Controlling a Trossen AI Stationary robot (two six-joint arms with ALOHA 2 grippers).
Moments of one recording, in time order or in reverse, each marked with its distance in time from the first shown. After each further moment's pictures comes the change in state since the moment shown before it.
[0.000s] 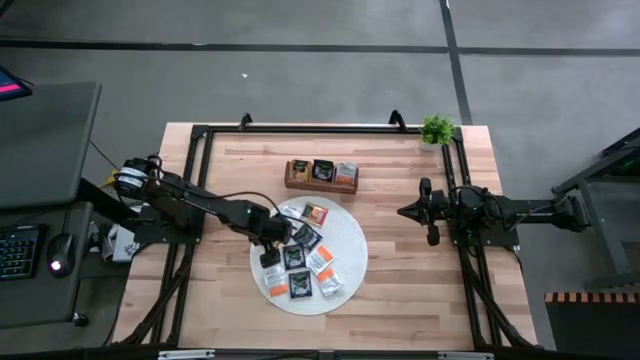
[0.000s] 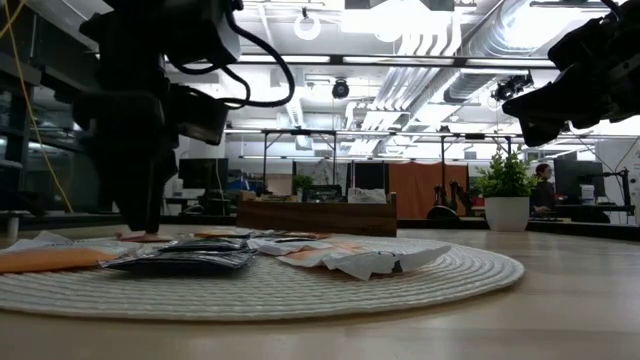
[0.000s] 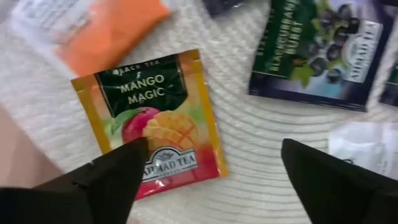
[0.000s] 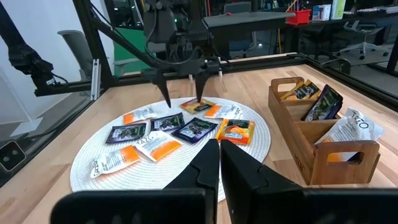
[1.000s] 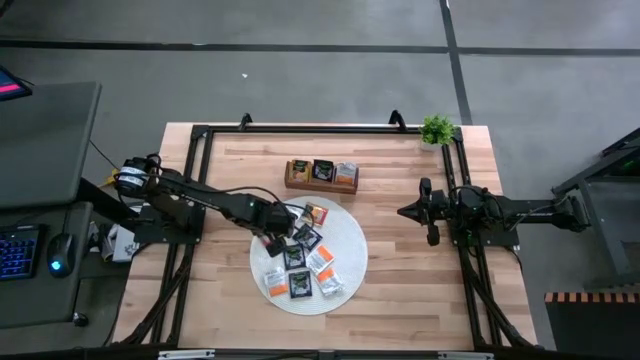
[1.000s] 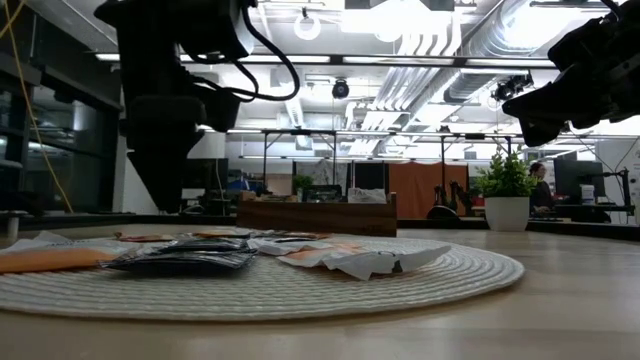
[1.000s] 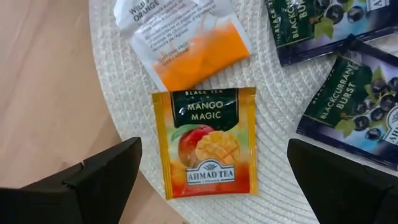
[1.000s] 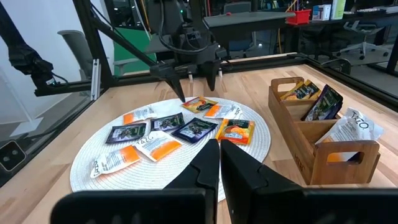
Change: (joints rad) left arm 0.048 0.000 0.087 -0.143 -0.139 -0.153; right arm 0.000 0.000 0.000 0.000 0.000 0.000
